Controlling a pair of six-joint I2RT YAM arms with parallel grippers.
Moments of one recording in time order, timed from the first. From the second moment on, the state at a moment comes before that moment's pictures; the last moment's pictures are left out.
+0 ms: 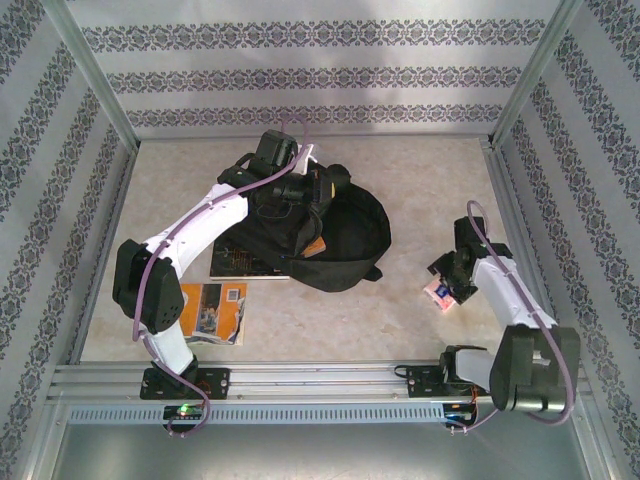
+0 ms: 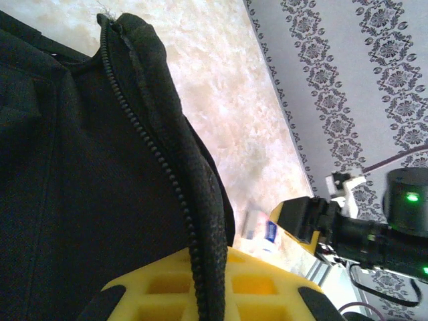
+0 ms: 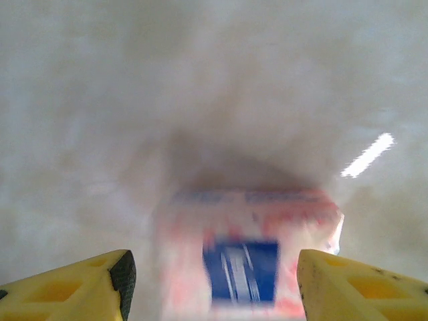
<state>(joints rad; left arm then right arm) -0.50 1.75 1.58 -0.51 0.53 -0.55 -0.06 1.18 0.72 -0.83 -0.04 0.86</state>
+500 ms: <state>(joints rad) -0.50 1.75 1.58 -0.52 0.50 -0.52 0.05 1.15 0.90 -0.94 0.00 0.83</state>
